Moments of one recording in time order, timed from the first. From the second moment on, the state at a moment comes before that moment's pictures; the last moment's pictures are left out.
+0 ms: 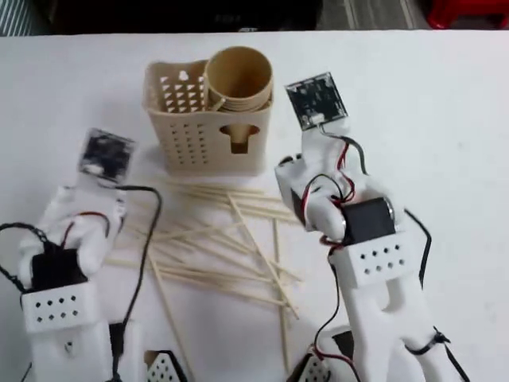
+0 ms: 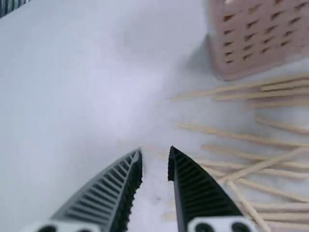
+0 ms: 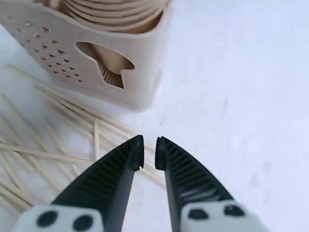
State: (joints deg) left arm -16.7 -61.0 55.9 62.3 -30.2; right arm -18.5 -40.0 31.1 62.7 6.8
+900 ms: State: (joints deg) left arm 4.0 -9.5 38.2 67.6 -63.0; right arm -12.7 -40.0 40.7 52.7 6.8
